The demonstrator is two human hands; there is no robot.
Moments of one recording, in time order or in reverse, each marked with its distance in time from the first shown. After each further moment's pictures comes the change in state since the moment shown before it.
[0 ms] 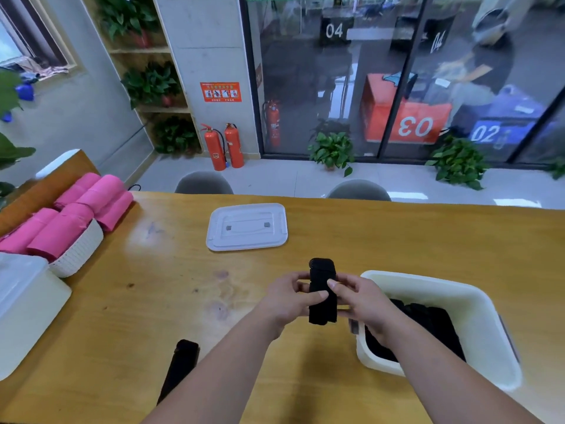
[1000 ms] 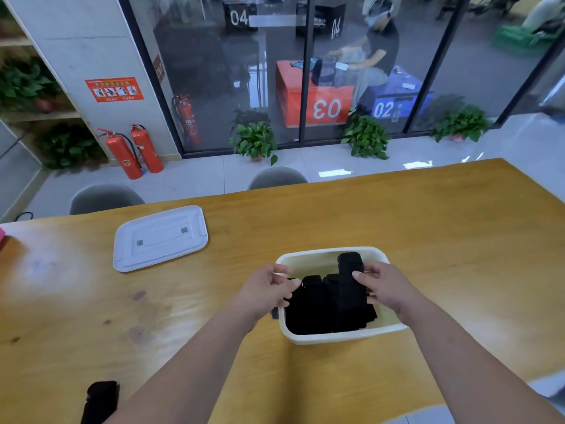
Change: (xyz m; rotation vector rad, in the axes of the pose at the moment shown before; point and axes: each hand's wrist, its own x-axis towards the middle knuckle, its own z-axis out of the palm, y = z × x) left_hand 0.039 -0.002 0.105 0.265 -0.145 -0.019; right_hand -0.081 0.035 -0.185 -0.098 0.455 0.121
